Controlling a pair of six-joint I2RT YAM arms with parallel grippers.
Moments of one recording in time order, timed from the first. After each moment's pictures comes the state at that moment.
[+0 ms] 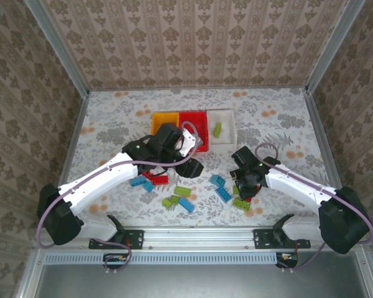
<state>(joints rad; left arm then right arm) -0.88 1.33 1.14 -0.65 0.34 -0.16 0.55 1.26 0.69 -0.74 -0.05 1.85</state>
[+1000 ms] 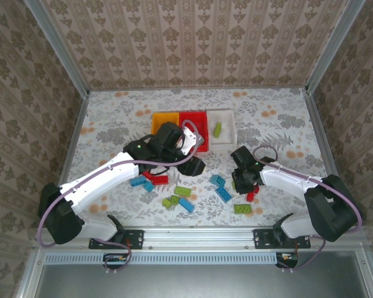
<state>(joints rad) -0.88 1.34 1.14 -0.61 0.33 -0.18 0.51 1.37 0.67 -0.58 -0.02 1.89</state>
